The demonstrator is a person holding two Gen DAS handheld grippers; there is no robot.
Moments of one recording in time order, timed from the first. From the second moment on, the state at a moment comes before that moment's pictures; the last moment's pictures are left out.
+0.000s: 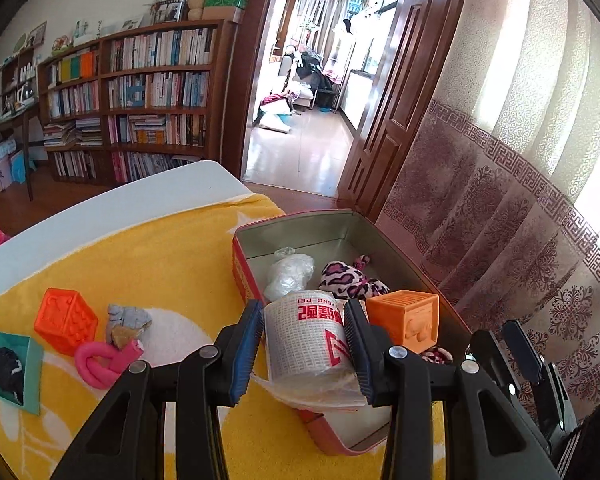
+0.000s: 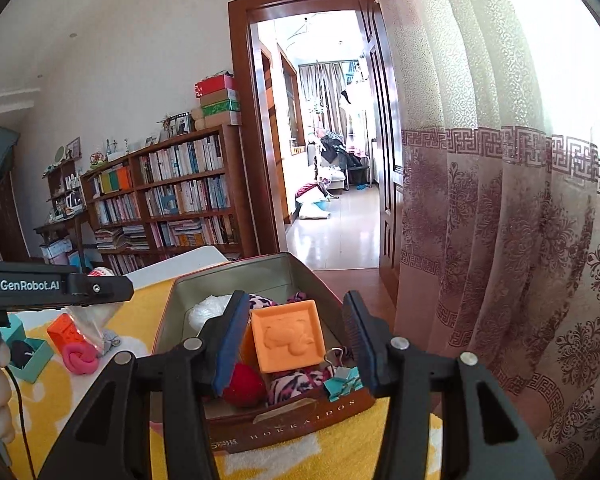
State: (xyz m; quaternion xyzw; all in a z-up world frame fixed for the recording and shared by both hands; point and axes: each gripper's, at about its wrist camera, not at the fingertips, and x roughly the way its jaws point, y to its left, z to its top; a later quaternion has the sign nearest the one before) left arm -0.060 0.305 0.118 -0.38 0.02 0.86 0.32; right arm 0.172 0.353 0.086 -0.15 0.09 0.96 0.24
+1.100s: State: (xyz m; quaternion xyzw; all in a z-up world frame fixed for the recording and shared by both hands) left arm -0.073 0.167 0.084 -0.42 -0.09 0.88 0.20; right arm 0.164 0.356 0.077 -0.17 0.08 0.95 0.25
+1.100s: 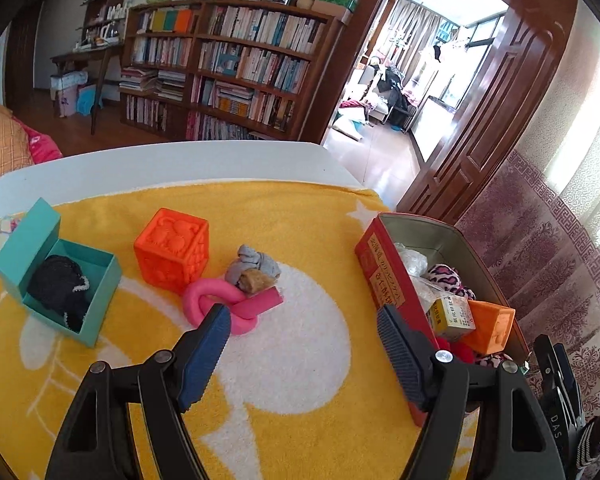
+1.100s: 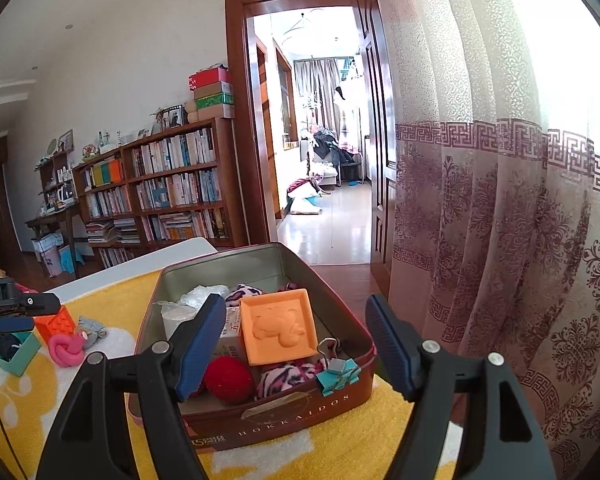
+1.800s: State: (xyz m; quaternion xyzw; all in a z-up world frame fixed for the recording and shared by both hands) left arm -0.051 -0.019 0.075 -0.38 -0.10 0.92 0.03; right arm 0.131 0.294 0.115 -0.22 0.08 0.97 0.11
